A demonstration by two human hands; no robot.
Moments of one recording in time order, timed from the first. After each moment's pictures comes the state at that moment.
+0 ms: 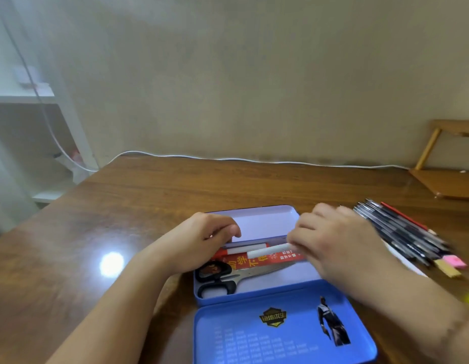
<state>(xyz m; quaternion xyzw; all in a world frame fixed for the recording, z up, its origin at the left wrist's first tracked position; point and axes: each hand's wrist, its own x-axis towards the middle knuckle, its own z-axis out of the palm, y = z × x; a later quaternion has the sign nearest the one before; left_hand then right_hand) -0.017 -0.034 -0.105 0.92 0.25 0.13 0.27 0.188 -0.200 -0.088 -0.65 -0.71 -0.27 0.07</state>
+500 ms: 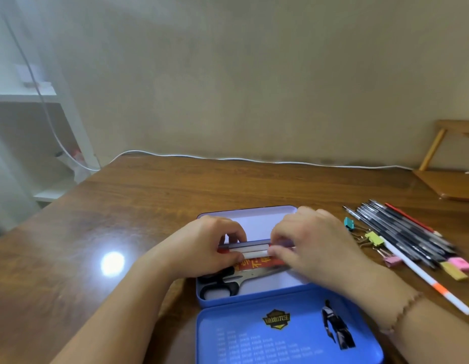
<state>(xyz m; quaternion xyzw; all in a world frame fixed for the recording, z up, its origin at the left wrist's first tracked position) -0.015 -0.034 -0.109 0.95 0.22 0.11 0.19 0.165 -0.173 -0.086 -0.70 -0.69 -0.11 0.12</state>
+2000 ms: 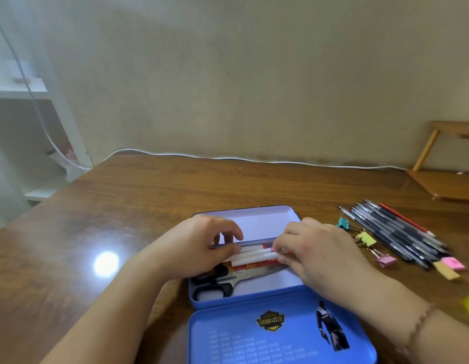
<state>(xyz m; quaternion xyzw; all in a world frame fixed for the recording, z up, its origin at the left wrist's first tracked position) -0.014 -0.035 -0.108 0.95 0.23 0.12 0.19 0.175 -0.188 -0.100 -0.69 -0.70 -0.16 0.08</state>
